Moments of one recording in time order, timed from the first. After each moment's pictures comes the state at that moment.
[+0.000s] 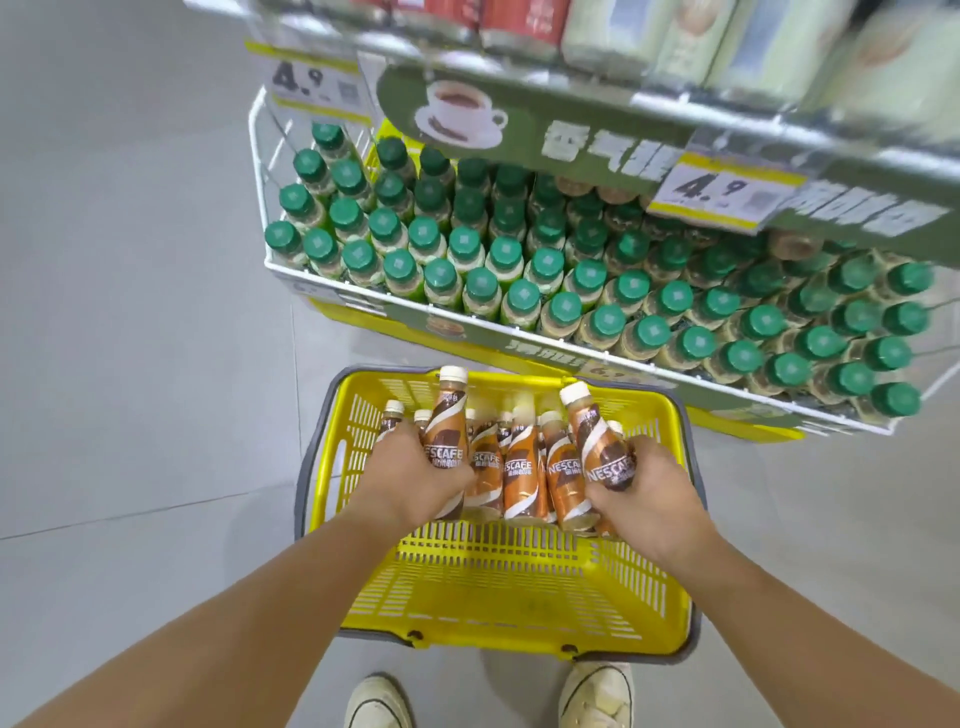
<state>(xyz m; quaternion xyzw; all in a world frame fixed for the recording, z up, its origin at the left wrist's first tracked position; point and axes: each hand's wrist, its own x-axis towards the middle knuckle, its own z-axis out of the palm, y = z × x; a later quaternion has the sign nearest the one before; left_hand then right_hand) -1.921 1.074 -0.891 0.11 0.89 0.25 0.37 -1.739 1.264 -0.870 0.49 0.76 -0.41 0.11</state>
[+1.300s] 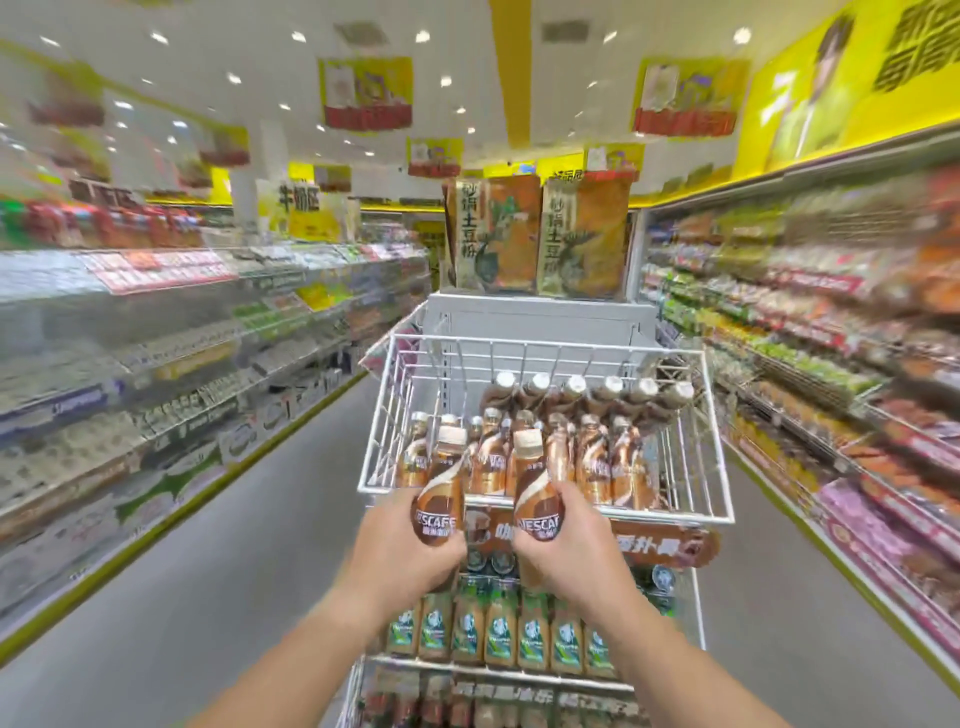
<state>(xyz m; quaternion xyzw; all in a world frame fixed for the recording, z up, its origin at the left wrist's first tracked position) -1.993 1.126 -0.018 0.43 0.76 0.49 0.03 -1.841 1.276 -0.022 0.32 0.82 -0.36 -0.32</state>
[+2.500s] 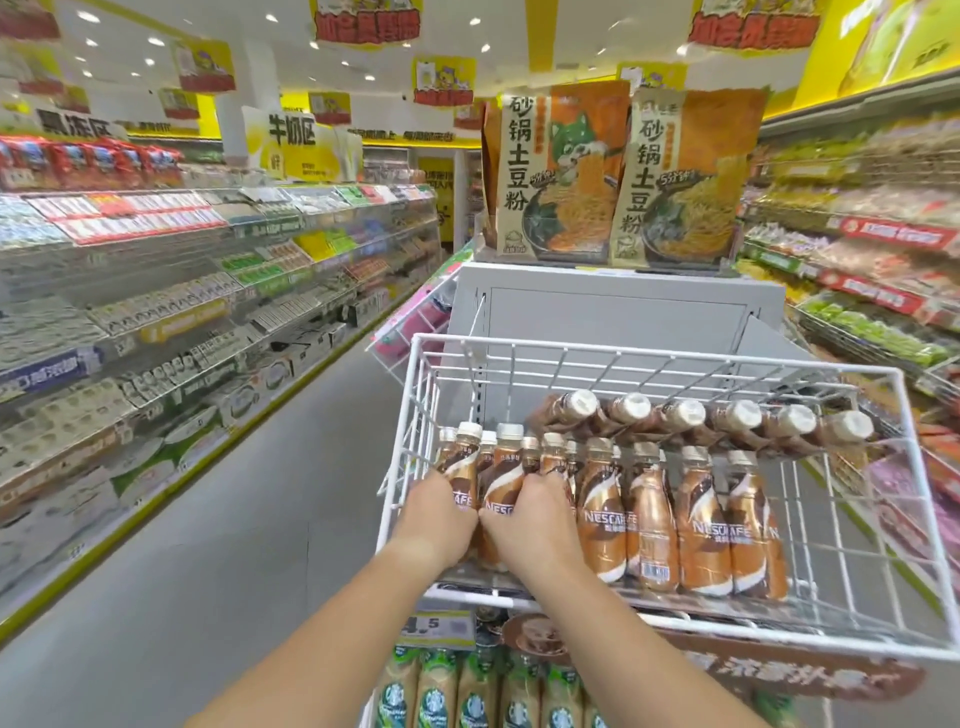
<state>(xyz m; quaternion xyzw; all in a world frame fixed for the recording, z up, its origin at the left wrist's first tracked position) -2.169 1.281 -0.026 0.31 0.87 0.35 0.13 -2.075 1.363 -0.036 0.45 0.83 -0.26 -0.21</state>
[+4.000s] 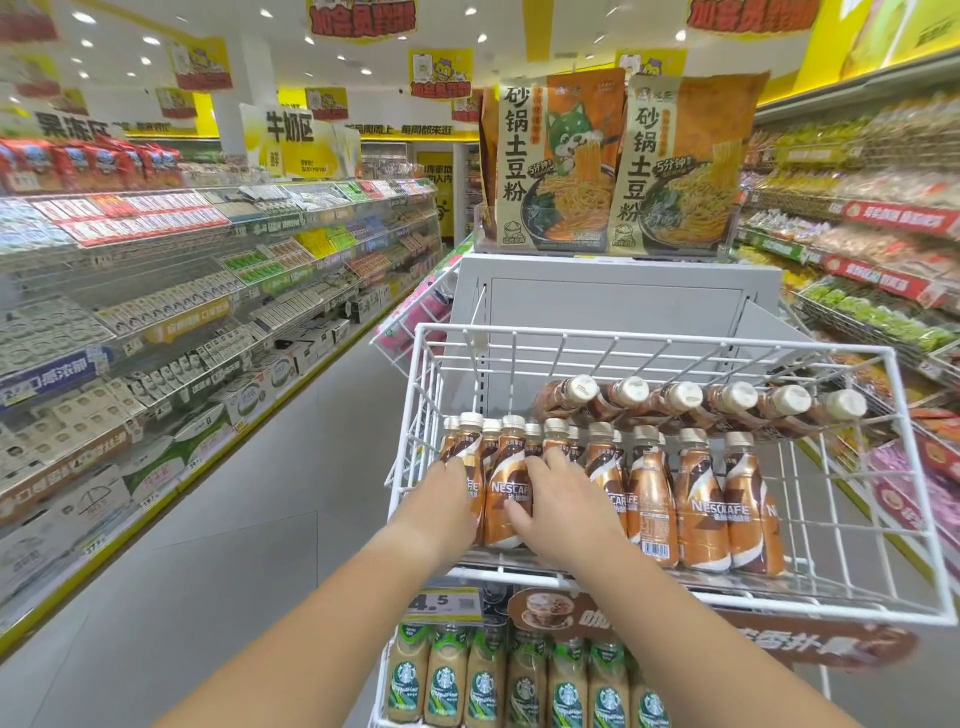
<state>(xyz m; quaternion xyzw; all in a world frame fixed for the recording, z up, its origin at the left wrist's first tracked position) -2.159 1.260 -0.014 0.44 0.87 0.19 0.11 -2.045 1.386 -0.041 0.30 0.94 -0.01 -0.15</state>
